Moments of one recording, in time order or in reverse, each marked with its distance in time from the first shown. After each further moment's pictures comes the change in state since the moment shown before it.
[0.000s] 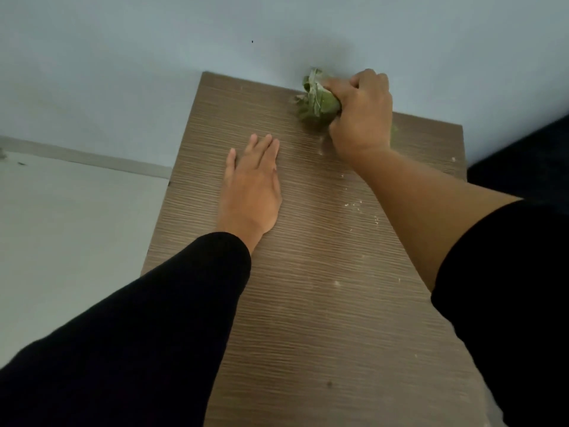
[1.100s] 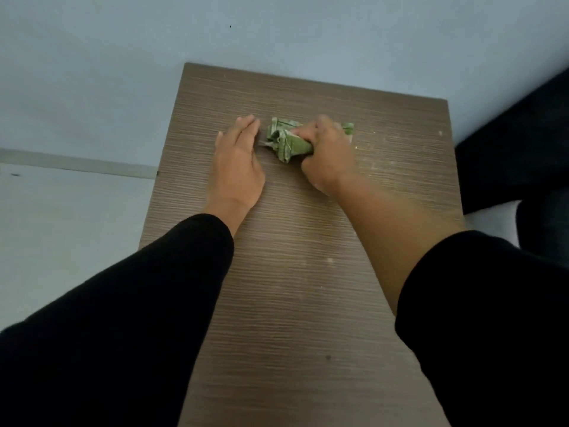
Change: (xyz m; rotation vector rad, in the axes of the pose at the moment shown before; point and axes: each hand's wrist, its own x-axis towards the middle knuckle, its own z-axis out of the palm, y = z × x) left_hand 0.007 -0.006 0.000 -0.217 0.133 0.008; right_hand -0.059 -0.002 0.023 0.232 -0.287 0.077
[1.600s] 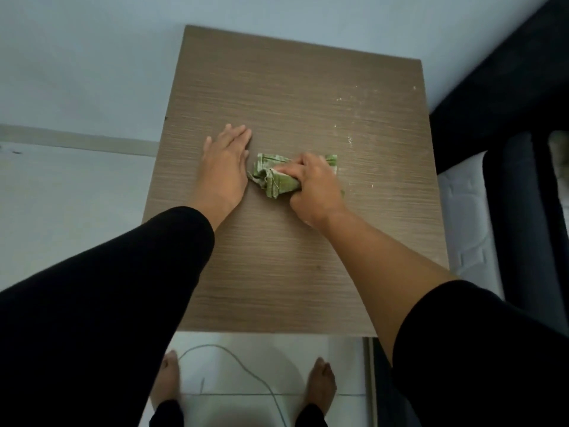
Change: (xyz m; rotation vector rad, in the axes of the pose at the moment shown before) left_hand -0.090 -0.008 -0.024 0.086 -0.155 0.041; right_hand -0.143 -0.010 0.024 0.042 -0.060 -0.030
